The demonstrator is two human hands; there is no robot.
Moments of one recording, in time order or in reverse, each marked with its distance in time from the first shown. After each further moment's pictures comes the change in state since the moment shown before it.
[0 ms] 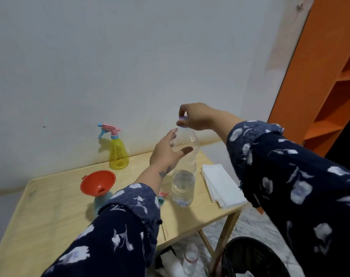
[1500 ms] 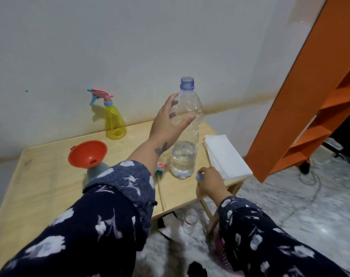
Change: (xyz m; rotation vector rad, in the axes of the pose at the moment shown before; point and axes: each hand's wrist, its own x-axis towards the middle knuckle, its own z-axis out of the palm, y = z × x) left_hand -0.002 -0.012 0.014 -0.118 -0.016 0.055; right_hand -0.073 0.092 0.286 0.267 -0.170 0.420
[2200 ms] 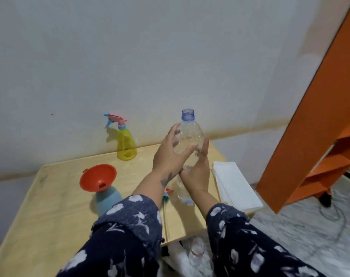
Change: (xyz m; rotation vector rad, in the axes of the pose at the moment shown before) left_hand -0.001 -0.003 -0.004 0.023 0.095 -0.060; right_hand 0.002 -0.108 -0.054 0.699 0.574 -0.372
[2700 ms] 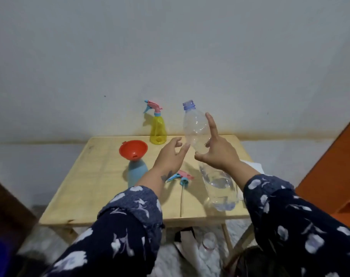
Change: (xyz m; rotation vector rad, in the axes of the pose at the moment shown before) left_hand -0.061 -0.011 -0.041 0.152 0.107 -0.257; right_hand 0.028 -0.053 -0.050 -0.371 -0.562 -0.269
